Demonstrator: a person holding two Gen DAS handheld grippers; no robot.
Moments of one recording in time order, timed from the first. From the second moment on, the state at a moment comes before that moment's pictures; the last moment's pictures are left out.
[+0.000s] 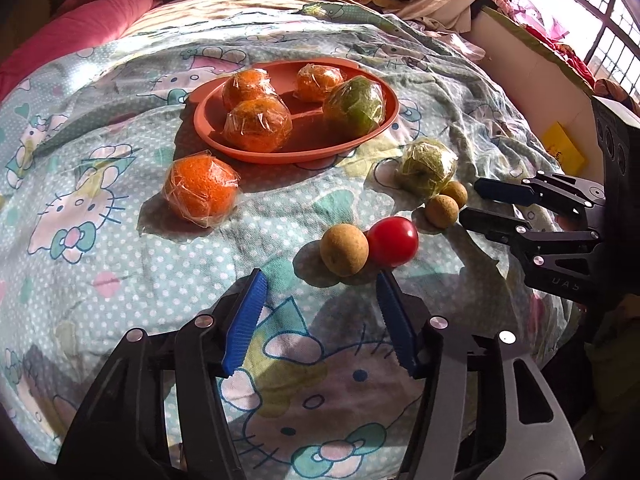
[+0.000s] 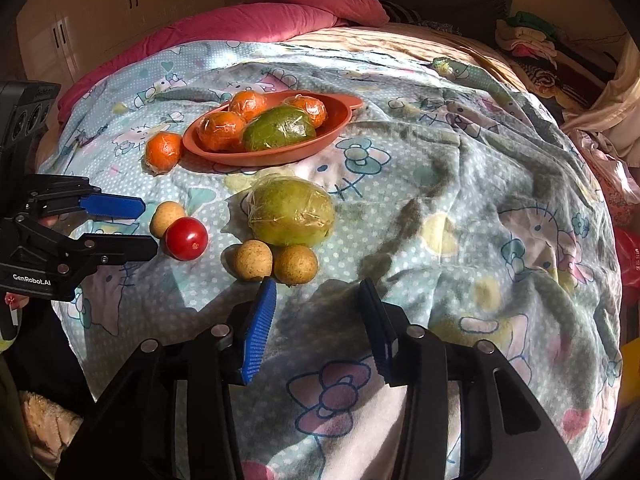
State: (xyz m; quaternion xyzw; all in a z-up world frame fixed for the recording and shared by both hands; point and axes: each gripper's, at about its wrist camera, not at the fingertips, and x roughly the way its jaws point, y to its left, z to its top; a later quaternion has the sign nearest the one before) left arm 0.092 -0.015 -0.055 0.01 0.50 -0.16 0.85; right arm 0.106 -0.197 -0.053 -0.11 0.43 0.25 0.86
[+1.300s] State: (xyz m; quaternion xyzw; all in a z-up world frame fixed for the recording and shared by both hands) left arm 0.127 -0.032 -0.058 0.01 0.49 -0.19 0.85; right arm 0.119 -0.198 -0.050 -0.09 0.43 0.28 0.85
